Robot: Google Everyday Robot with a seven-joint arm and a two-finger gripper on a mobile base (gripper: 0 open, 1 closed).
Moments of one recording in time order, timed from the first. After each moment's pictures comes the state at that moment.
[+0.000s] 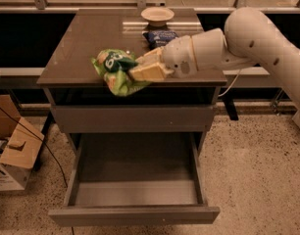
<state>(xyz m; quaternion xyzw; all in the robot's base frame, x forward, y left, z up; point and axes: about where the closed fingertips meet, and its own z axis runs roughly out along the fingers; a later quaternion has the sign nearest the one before) 0.587 0.022 0.912 -0.55 0.61 0.37 0.43</state>
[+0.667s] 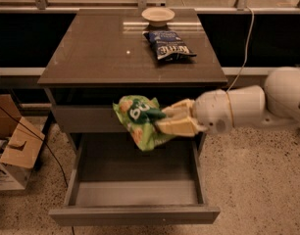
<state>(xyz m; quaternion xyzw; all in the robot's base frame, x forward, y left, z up) 0.472 -0.042 0.850 -0.52 0.64 0.39 0.41</state>
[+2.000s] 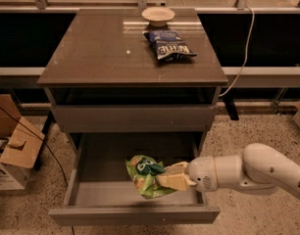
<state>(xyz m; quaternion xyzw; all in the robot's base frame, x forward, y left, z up) 0.426 -0.056 0.659 -0.35 0.74 0.47 0.32</state>
